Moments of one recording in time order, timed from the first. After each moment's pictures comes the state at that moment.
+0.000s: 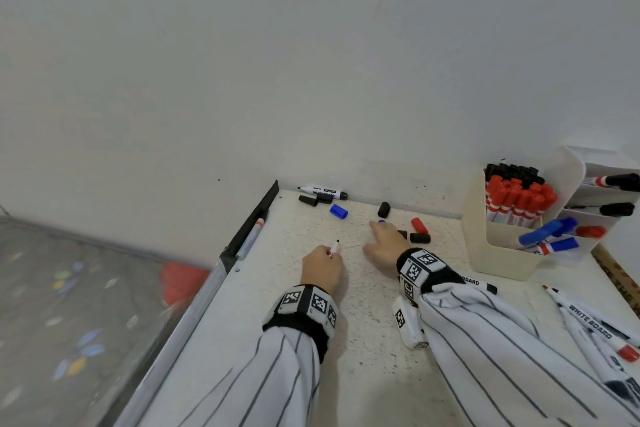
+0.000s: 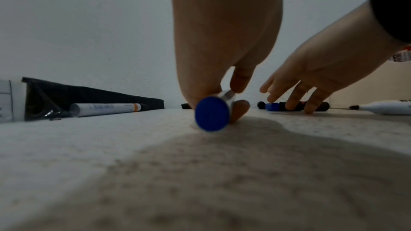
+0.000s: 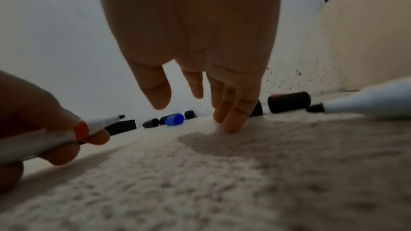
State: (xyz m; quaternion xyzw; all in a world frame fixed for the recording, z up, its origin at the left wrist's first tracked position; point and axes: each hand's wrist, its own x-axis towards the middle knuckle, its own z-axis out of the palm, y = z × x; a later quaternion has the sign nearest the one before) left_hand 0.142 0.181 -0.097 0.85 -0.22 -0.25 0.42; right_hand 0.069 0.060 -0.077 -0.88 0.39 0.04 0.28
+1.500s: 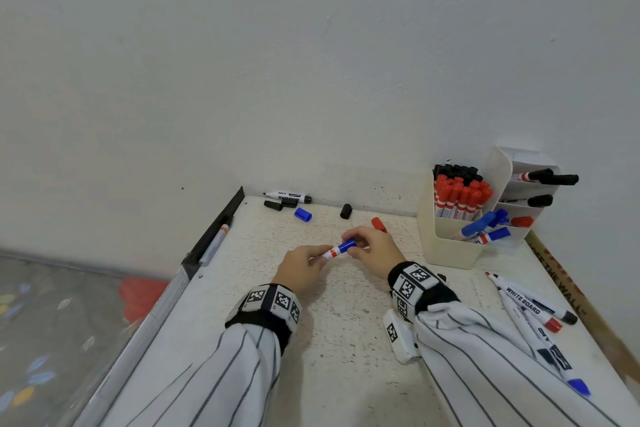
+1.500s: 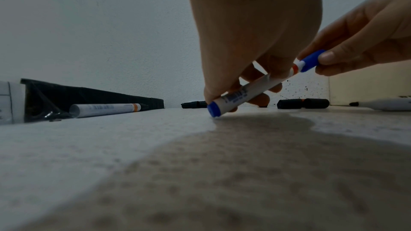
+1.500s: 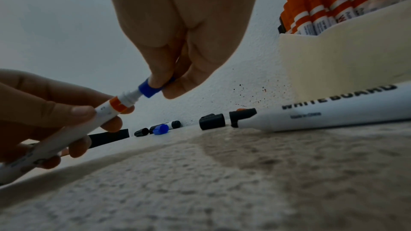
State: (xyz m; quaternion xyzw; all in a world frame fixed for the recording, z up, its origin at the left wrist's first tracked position) left_hand 0.127 0.180 -0.091 0.78 -0.42 -0.24 0.40; right_hand 0.009 0.061 -0.072 -0.85 0.30 -0.19 0.40
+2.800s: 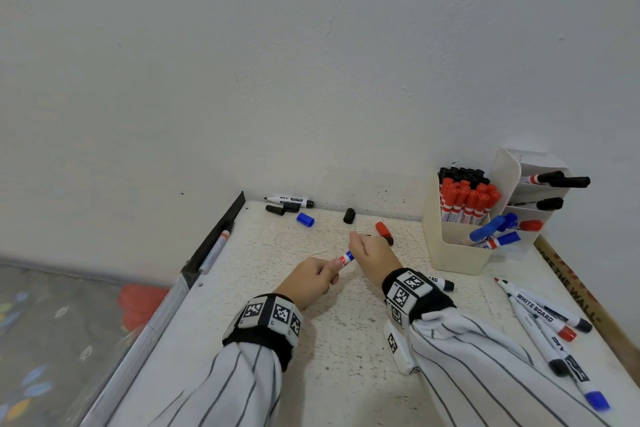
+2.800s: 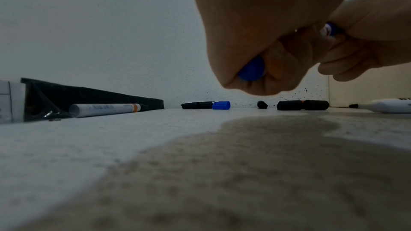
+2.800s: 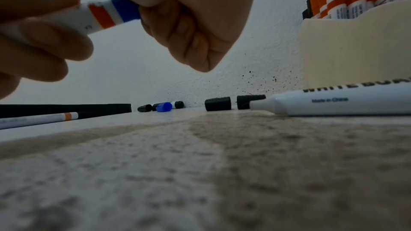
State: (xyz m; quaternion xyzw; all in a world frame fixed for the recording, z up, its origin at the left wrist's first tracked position) left_hand 0.122 0.185 -0.083 0.73 -0.48 -0.31 0.38; right_hand 0.022 0.075 -0.067 -0.85 0.30 -0.20 0.38
